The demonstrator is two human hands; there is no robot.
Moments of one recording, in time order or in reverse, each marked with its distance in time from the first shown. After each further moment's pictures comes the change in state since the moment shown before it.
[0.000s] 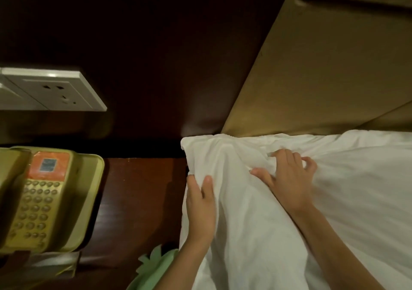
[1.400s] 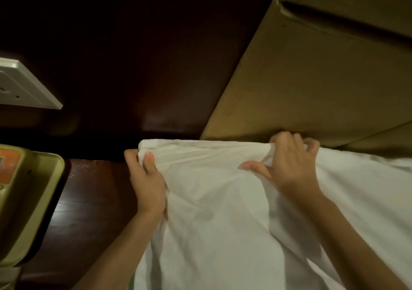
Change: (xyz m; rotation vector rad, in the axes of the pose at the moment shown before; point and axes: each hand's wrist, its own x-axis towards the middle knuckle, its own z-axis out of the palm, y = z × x) left_hand 0.072 0.015 -0.002 -0.042 0.370 0.197; right_hand 0.058 0.032 -0.036 -0.061 0.279 -0.294
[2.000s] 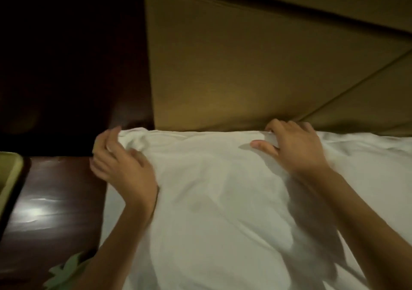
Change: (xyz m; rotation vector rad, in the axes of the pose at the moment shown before) left_hand -0.048 0.028 0.039 0.562 0.227 0.310; right_hand -0.010 0.100 -0.038 -0.008 -0.298 -0.015
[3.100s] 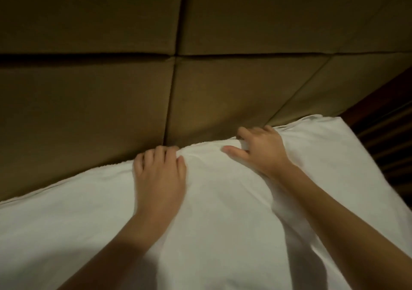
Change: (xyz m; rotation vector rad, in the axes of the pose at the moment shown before) left_hand -0.129 0.220 0.089 0.156 -0.524 0.767; right_hand -0.069 0.204 -0.002 -0.016 0.084 0.241
